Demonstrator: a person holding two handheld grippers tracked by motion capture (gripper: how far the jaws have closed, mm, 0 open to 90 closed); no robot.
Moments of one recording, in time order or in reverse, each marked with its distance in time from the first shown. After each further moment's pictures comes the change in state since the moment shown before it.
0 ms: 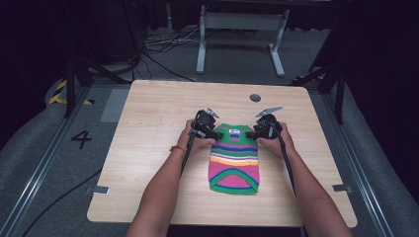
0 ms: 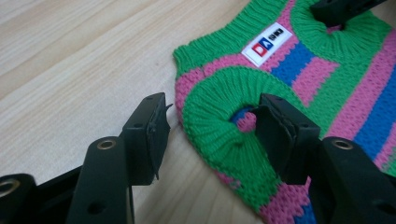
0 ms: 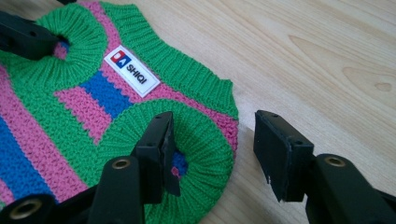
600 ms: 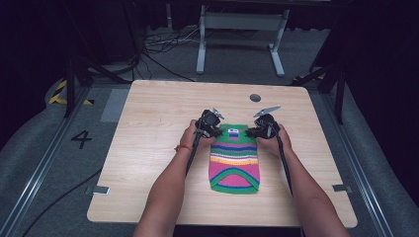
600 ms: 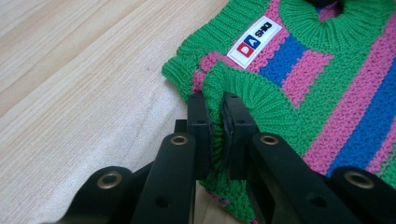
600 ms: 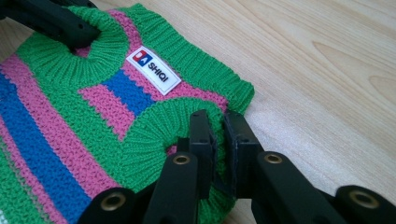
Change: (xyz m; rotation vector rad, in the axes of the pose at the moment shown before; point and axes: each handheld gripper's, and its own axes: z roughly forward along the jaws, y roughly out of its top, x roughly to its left) left arm -0.012 0.011 0.000 0.081 0.041 0.080; right arm 0.007 0.005 0.001 0.010 0.042 -0.011
